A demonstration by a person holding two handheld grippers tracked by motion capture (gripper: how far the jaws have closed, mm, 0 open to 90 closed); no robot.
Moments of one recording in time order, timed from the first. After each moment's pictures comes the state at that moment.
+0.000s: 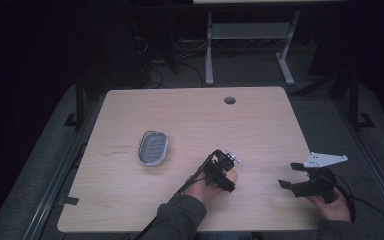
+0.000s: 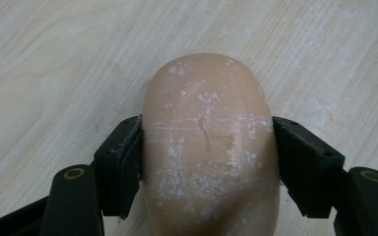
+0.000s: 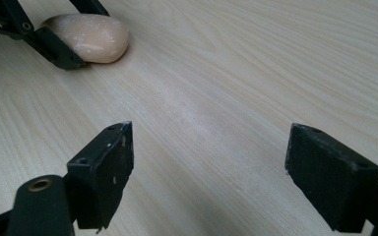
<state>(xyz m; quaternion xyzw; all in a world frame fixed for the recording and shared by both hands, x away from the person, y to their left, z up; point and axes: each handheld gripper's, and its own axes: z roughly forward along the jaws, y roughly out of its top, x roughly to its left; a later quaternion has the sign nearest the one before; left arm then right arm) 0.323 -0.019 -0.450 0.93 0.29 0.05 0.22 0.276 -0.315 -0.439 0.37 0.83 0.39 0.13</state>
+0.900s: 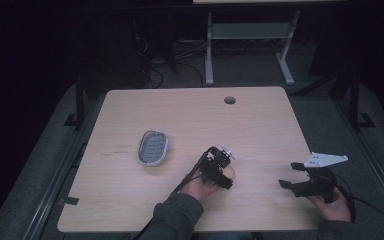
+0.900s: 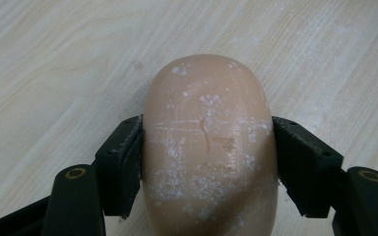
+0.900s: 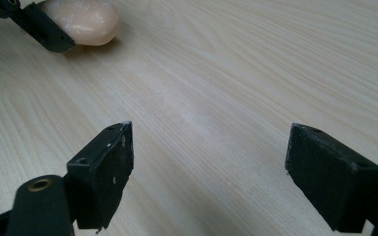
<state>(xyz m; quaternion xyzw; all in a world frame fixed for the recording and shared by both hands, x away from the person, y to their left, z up) 0.325 -0.006 -0.435 0.92 0.31 0.05 0.23 0.275 -0.316 -0.439 0.37 0.83 0.39 0.13</state>
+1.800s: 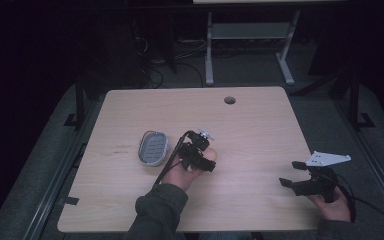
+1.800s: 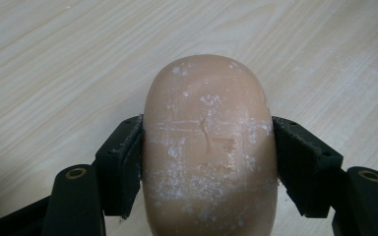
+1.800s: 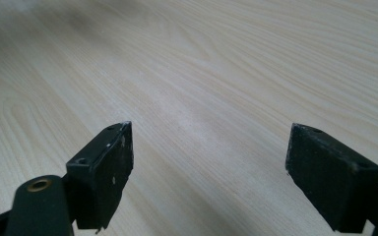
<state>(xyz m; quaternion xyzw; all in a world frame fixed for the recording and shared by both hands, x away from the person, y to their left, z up) 0.343 0.049 -0.389 0.88 0.38 0.09 0.26 0.275 -0.318 -0.436 0.38 0.82 0.40 0.14</state>
